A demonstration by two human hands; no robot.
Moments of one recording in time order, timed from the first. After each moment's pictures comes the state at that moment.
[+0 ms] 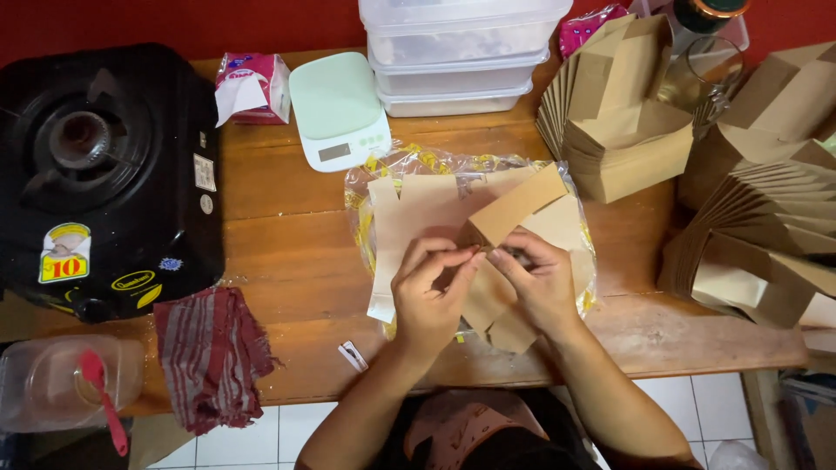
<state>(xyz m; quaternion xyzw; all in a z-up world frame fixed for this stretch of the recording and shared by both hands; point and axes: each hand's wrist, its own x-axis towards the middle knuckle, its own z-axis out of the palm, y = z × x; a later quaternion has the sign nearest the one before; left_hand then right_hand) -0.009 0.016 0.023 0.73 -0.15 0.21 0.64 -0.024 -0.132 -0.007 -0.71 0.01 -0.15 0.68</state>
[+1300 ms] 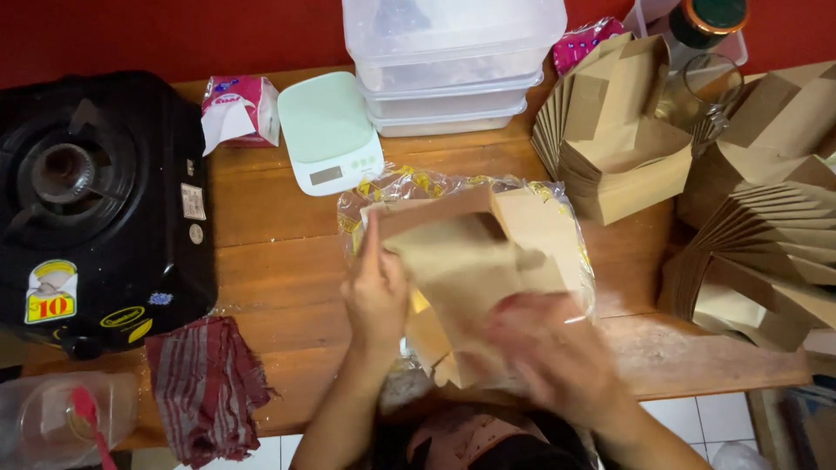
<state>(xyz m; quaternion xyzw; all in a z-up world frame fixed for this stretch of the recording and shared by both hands) 0.036 0.055 -0.027 0.89 -0.10 0.25 0.38 -0.053 -0.145 0.081 -0.87 -0.26 -0.19 0.36</state>
